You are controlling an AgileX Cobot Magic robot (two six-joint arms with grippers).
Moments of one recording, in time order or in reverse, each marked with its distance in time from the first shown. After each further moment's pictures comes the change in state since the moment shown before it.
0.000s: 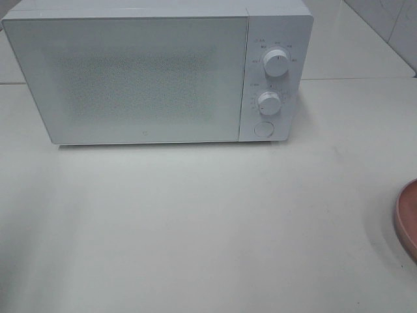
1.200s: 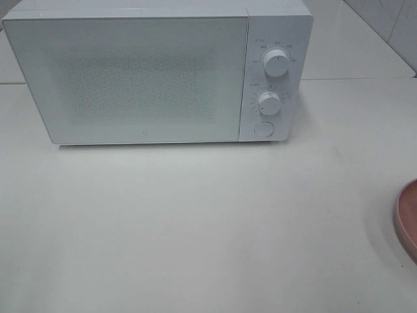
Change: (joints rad) left arm 0.047 -0.631 0.114 0.002 0.160 0.000; right arm 0.000 0.000 0.000 0.000 0.000 0.000
